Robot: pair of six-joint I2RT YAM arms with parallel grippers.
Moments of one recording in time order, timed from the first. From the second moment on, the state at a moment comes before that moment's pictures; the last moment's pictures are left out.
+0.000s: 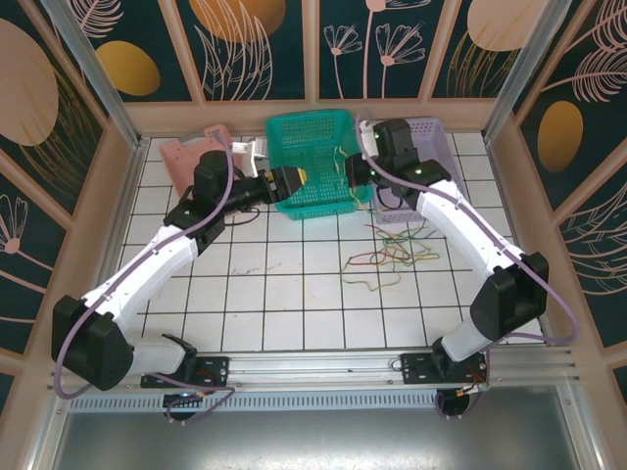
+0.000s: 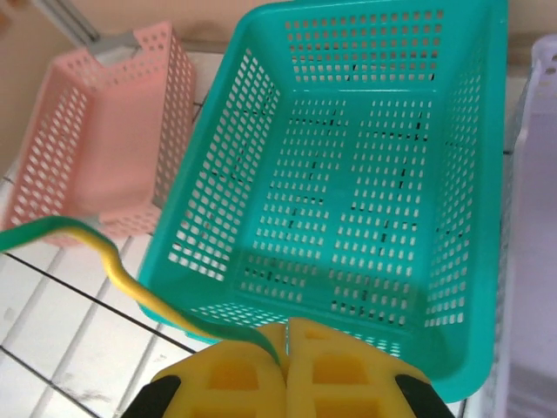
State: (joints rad) left arm -0.49 1.31 1.07 0.02 0.49 -0.78; right arm 0.47 1.56 1.46 -0.53 -0.18 0.26
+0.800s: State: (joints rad) left arm -0.63 1.47 1.06 0.29 0.51 -0.80; right arm 0.33 1.66 1.55 -0.61 -0.66 0.82
